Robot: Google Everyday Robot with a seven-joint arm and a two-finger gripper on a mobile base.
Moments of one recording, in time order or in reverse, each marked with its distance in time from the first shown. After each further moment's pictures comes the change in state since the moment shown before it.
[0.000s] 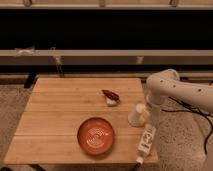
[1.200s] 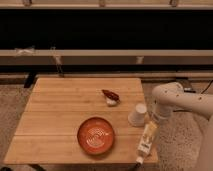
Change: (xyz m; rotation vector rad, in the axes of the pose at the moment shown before) arm -0.069 -0.002 0.057 0.148 -0.163 0.112
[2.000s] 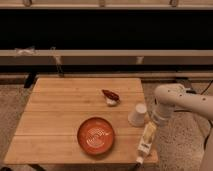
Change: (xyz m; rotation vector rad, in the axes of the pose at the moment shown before) arm 0.000 -0.023 0.001 0.070 0.004 -0.029
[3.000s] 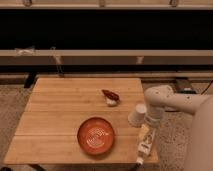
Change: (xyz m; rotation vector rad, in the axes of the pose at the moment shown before) arm 0.016 -0.006 0.029 -0.015 -0.079 0.015
